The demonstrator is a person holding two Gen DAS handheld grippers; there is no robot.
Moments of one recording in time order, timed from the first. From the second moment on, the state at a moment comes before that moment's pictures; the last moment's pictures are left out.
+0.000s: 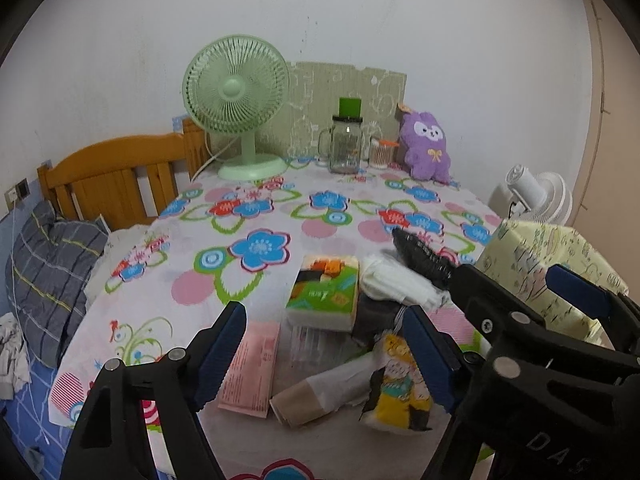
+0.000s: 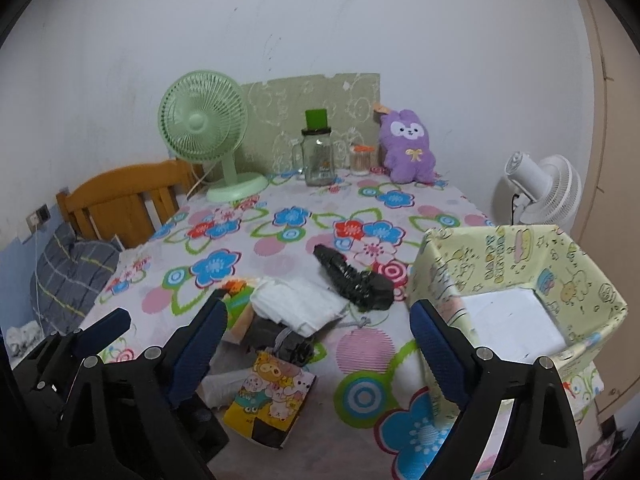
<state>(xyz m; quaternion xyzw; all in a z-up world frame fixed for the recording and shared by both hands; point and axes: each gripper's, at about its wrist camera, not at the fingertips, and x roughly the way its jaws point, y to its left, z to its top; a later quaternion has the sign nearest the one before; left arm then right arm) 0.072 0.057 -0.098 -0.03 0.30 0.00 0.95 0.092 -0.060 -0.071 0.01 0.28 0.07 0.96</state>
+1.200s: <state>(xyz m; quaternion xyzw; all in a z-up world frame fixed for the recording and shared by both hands) 0.077 0.051 -0.165 -0.01 0.38 0.00 0.92 0.120 -0.036 -0.156 0.03 0.41 0.07 0.91</state>
